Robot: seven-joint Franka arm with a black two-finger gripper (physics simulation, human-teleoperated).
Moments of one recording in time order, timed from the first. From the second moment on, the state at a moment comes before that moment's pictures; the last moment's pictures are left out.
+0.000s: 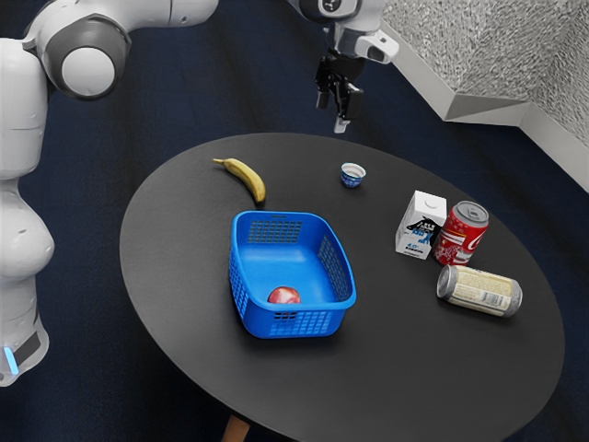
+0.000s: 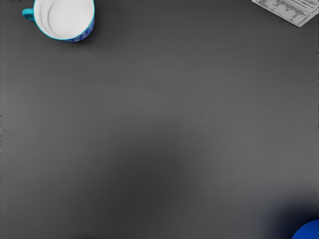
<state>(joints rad) 0.56 0.20 -0.42 -1.31 0.09 1.54 0.05</state>
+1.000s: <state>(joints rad) -0.23 0.02 -0.38 -1.35 0.03 1.33 0.22</state>
